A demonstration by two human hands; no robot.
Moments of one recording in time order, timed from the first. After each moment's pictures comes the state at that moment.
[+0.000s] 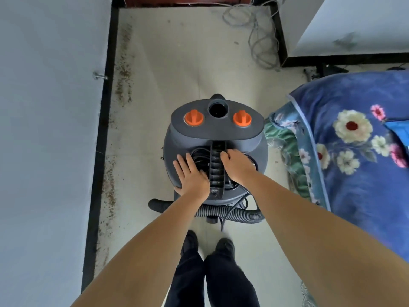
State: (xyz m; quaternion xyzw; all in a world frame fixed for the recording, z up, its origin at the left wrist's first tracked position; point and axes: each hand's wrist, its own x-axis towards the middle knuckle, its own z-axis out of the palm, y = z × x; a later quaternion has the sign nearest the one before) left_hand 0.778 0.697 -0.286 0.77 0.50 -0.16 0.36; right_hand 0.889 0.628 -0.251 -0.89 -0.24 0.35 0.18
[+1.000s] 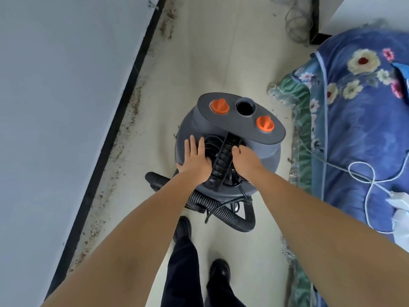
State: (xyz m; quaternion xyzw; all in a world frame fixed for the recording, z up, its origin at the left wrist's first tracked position) left_hand 0.440 0.461 -0.289 0.81 0.44 -0.19 0.35; right_hand 0.554 0.374 -0.251 -0.88 -0.27 0.35 0.16
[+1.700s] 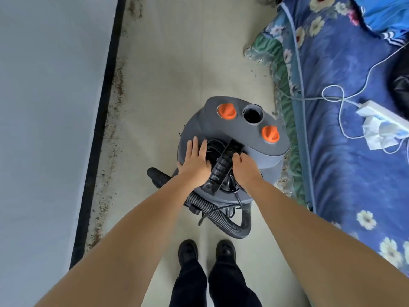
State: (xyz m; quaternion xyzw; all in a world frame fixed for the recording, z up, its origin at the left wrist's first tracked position) left_hand 0.295 0.320 -0.292 0.86 0.32 -0.23 0.34; right_hand 0.382 0.197 -0.259 -0.90 -0.15 0.34 0.22
